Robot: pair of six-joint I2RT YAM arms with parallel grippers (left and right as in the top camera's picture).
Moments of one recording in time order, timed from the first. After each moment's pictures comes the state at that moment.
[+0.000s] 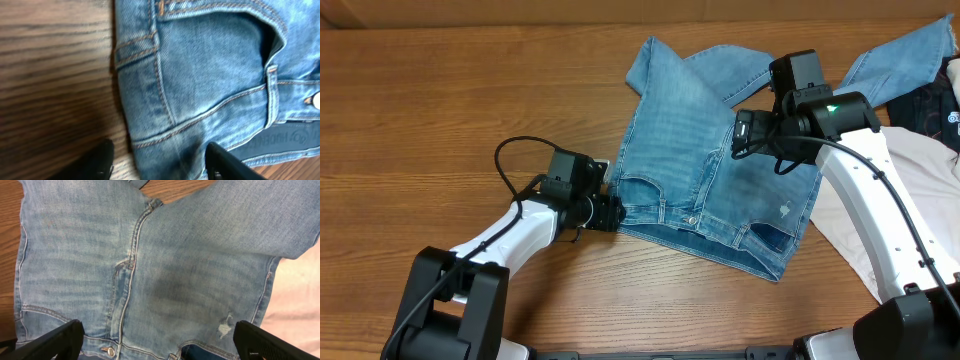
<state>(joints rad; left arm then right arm) -0.31 1.65 0.76 -0.29 0.36 -0.18 0.21 1.61 1.48 -1.07 0.05 0.38</state>
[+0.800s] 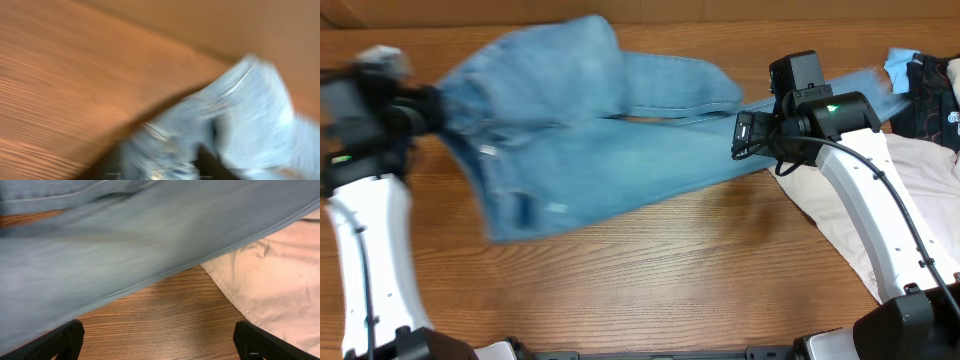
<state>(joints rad) 0.42 1.47 1.37 -0.55 0.24 -0.16 0.21 1.61 1.48 -1.08 0.05 0.38</state>
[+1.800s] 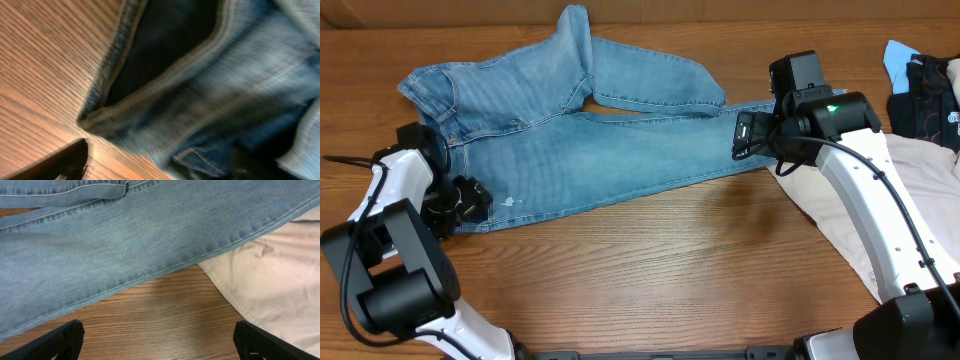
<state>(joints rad) 0.39 1.90 1.20 -0.94 -0.10 -0.40 0.21 1.61 1.48 -1.08 0.06 0.38</state>
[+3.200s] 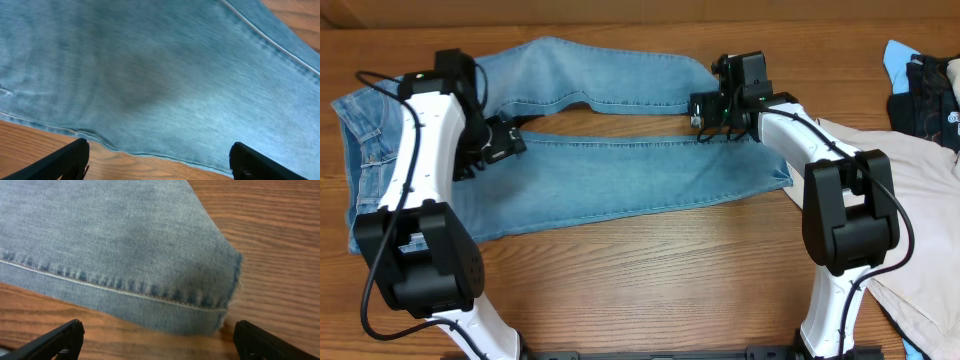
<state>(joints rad) 0.12 1.93 1.65 -1.26 -0.01 -0.36 0.21 2.14 1.48 -0.28 -0.14 0.13</state>
